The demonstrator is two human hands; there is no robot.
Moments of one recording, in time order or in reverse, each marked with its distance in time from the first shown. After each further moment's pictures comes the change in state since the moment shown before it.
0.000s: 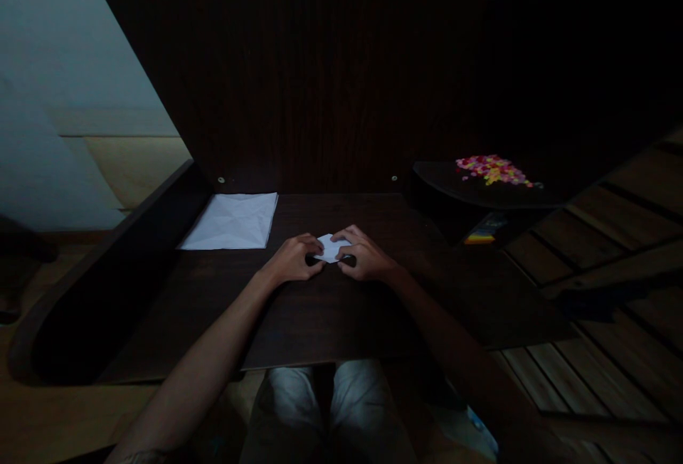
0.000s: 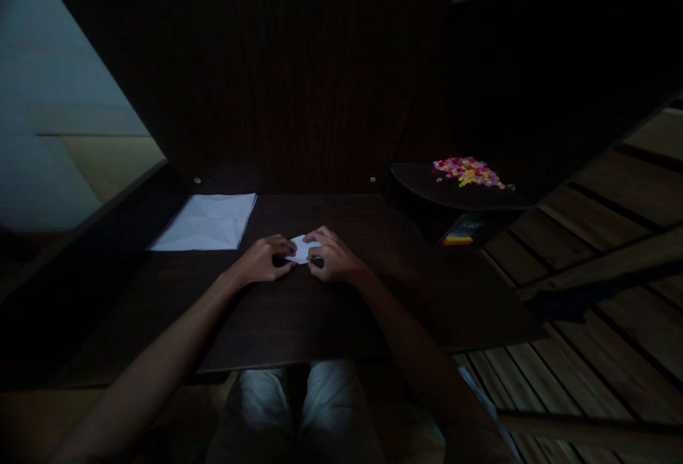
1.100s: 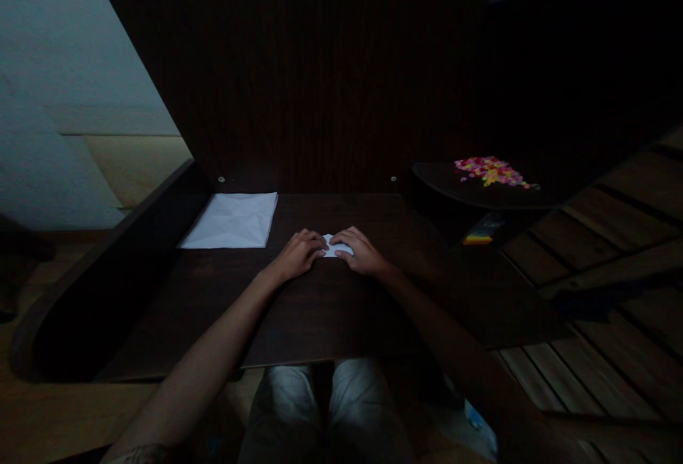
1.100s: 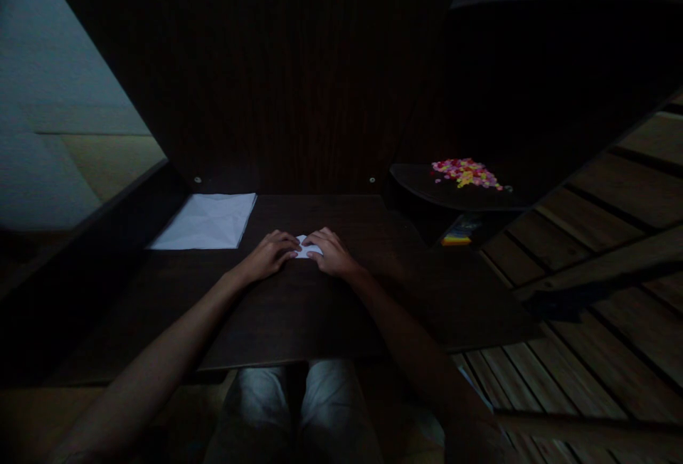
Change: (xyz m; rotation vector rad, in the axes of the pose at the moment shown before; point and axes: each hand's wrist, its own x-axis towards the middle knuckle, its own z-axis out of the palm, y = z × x) left_hand 0.003 -0.008 0.008 -0.025 -0.012 -0.084; right_hand 0.005 0.005 0.012 0.120 0.001 0.240
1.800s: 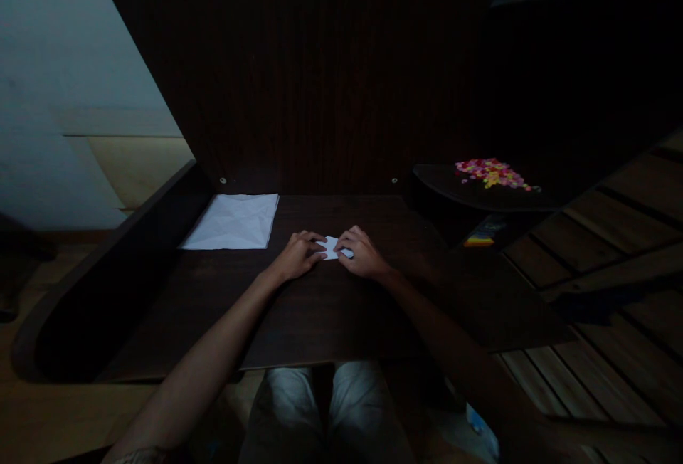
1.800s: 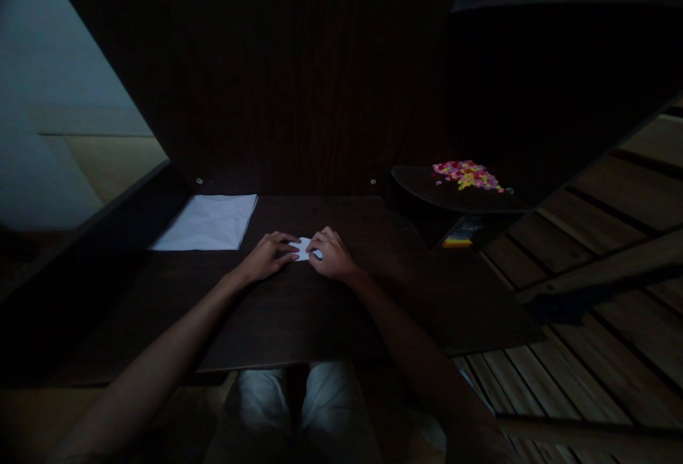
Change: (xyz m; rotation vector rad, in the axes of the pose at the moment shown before) left_hand 0.000 0.001 -0.001 -0.012 0.003 -0.074; right_hand 0.001 -0.004 0.004 -0.082 0.109 -0.030
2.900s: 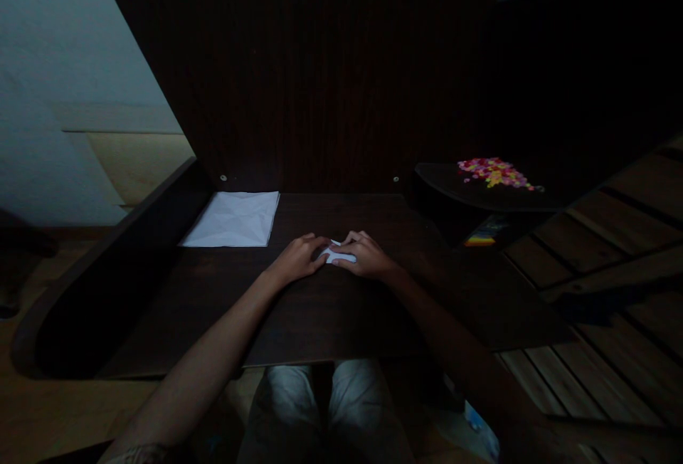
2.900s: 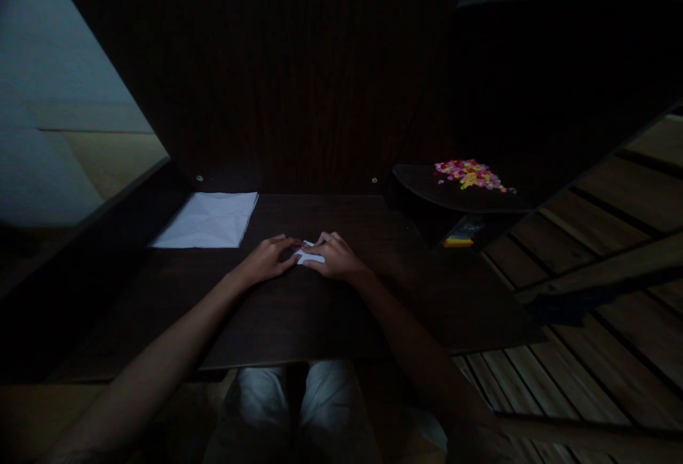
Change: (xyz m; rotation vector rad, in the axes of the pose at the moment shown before) left_hand -0.002 0.012 0.000 0.022 0.011 0.056; right_hand -0.005 -0.001 -0.012 -0.084 -0.219 0.001
